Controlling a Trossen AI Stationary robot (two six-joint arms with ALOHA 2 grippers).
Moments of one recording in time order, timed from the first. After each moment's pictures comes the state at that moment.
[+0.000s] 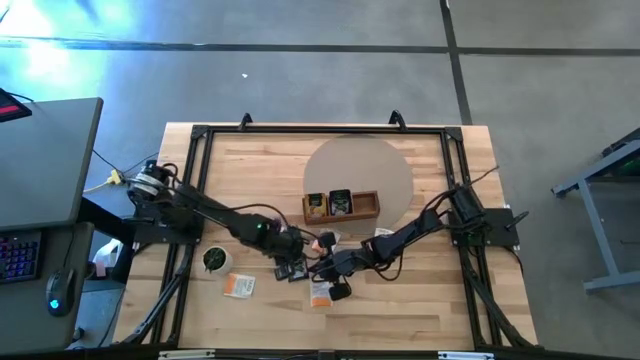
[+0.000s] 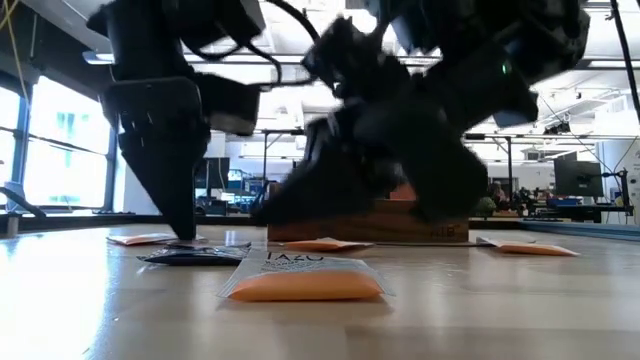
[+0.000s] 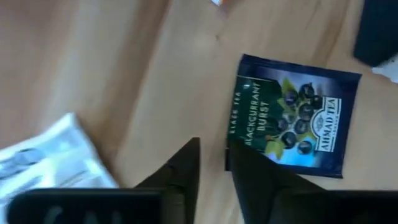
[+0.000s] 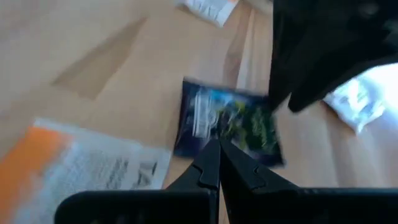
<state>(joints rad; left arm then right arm) -0.30 1.71 0.98 -0.48 -0.07 -0.62 0.34 2.09 1.03 0.53 0.20 -0.14</state>
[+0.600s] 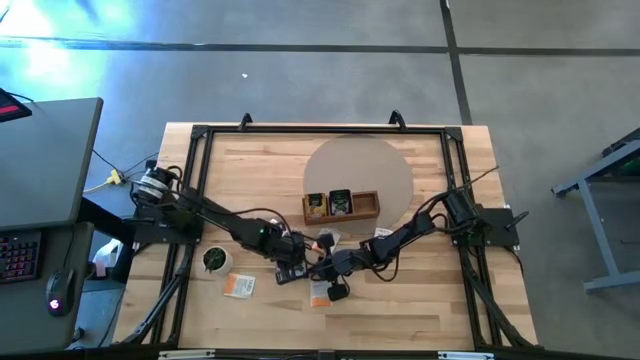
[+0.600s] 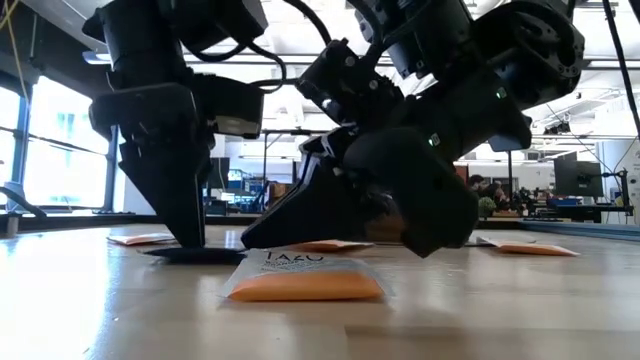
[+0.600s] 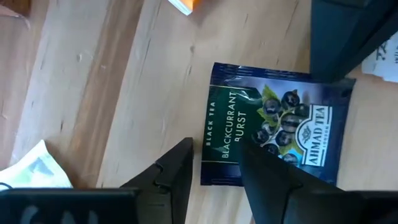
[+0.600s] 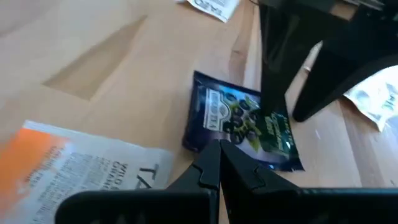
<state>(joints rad) -0.31 1.76 0.98 -0.42 -0.09 -0.57 0.33 2.15 1.03 0.61 0.17 -0.11</state>
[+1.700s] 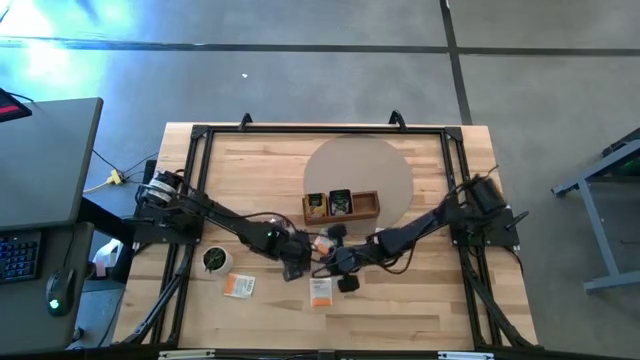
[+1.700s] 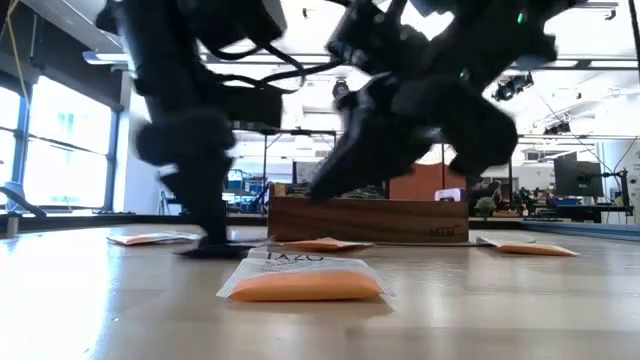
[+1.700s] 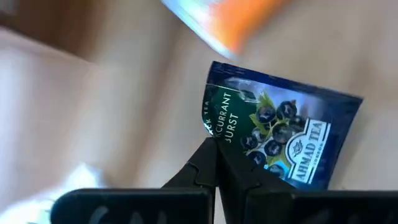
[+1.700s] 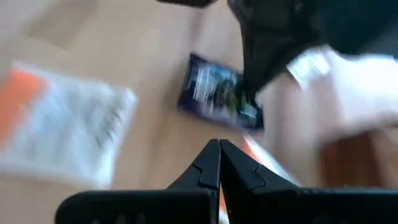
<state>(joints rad) -0.32 1.83 1.08 -0.51 -0.25 -0.57 0.34 1.91 1.03 0.16 0.29 -0.12</state>
